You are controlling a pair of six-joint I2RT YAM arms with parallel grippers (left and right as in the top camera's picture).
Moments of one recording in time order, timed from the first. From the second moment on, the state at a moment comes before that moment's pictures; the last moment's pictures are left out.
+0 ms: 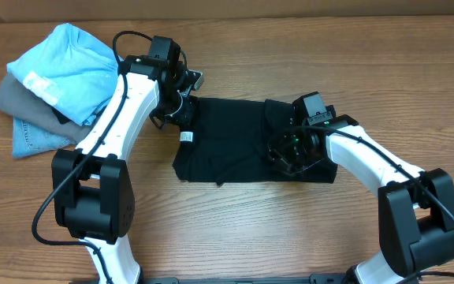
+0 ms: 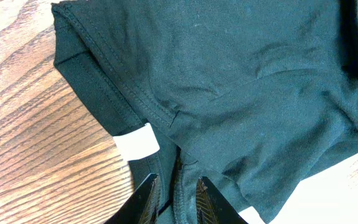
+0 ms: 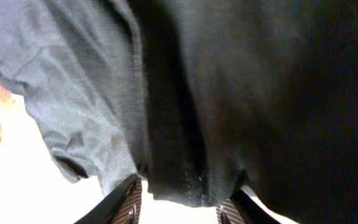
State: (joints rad) left arm -0.21 1.98 1.63 -1.07 0.25 0.11; right arm 0.31 1.76 1.04 -0.64 -0.50 0.87
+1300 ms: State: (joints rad) left arm -0.21 1.98 1.63 -1.05 0.25 0.12; right arm 0.33 1.71 1.03 -0.71 -0.69 0.77
